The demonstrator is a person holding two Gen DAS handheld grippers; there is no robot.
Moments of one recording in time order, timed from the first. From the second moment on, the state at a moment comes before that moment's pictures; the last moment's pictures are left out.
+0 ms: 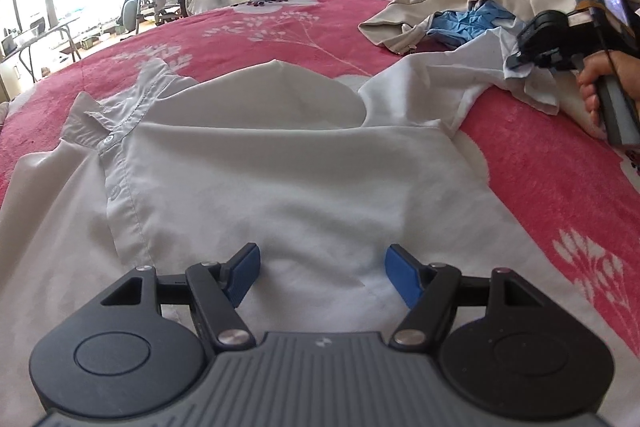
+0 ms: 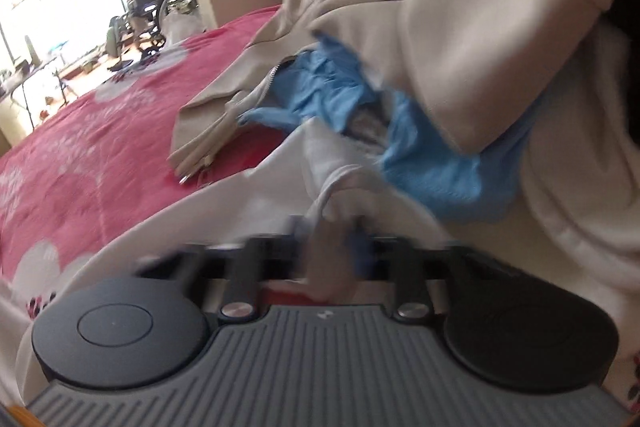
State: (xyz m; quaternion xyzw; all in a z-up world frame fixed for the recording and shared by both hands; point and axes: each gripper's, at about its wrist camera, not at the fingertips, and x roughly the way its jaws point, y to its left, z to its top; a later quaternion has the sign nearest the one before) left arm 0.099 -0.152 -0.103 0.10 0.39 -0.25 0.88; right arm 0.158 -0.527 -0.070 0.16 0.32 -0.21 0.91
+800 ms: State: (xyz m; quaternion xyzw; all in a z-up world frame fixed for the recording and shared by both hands) left arm 0.108 -0.145 -0.106 0.09 0.39 -0.25 0.88; right arm 0.020 -0.456 0.170 0.27 0.21 0.08 0.94
